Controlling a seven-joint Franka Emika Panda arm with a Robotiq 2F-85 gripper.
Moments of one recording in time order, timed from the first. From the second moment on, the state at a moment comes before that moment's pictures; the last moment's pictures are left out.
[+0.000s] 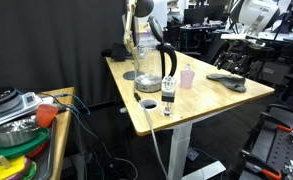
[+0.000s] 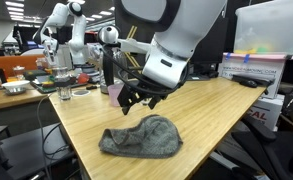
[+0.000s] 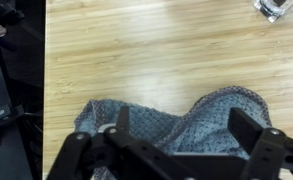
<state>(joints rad) -0.30 0.34 -0.42 -2.20 0.72 2.13 0.79</state>
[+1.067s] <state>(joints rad) -0.29 0.36 -0.35 -2.14 0.69 2.15 0.78</state>
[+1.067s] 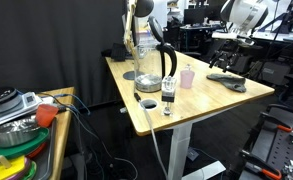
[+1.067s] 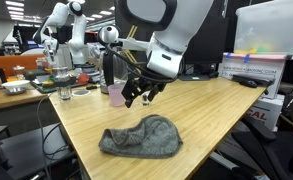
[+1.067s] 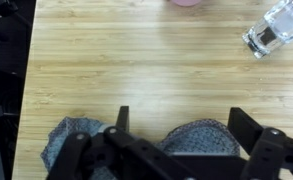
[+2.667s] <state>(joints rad) -0.27 0.44 -0.30 -2.12 0.72 2.42 0.84</state>
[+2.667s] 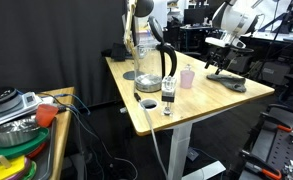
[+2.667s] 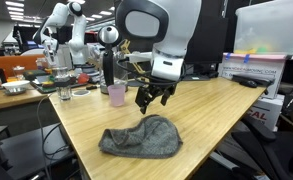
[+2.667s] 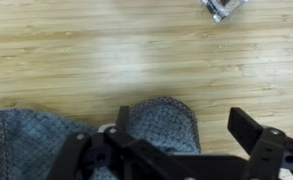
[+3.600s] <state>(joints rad) -0.27 0.44 -0.29 -2.20 0.72 2.48 0.94</state>
